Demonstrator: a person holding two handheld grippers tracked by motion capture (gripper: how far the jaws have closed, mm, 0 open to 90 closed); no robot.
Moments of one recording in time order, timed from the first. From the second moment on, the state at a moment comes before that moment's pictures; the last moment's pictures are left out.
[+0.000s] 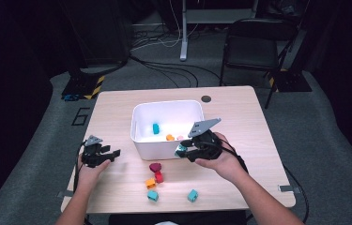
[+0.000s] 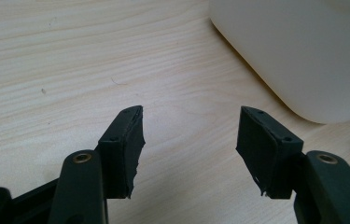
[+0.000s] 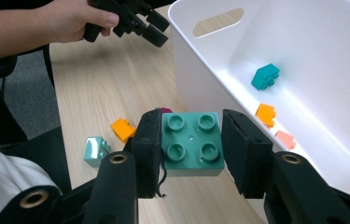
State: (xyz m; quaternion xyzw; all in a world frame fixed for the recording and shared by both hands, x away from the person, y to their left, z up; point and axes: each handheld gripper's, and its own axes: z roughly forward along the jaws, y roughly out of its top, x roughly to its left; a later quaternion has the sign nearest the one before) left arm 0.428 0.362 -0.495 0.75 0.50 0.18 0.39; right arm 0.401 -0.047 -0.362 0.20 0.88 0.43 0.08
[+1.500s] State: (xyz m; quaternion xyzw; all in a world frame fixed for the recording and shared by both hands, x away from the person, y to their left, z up) left arm 0.420 0.374 -0.498 0.74 0.51 0.18 0.39; right arm 0.520 0.024 -0.364 0.24 0.87 0.42 0.10
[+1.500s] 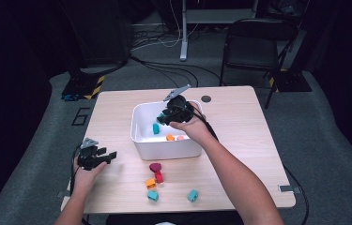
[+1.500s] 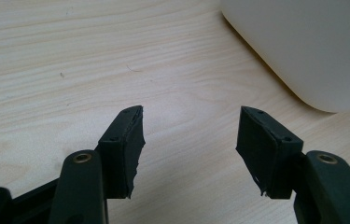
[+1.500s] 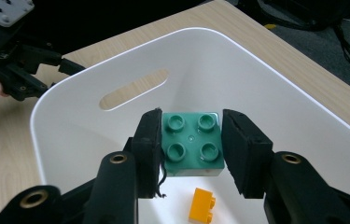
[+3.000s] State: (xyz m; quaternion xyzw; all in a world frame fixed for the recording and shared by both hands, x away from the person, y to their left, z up) left arm 0.422 0.372 -0.498 0.74 0.51 0.18 0.39; right arm 0.485 0.002 -0.350 0.24 0.86 0.43 0.13
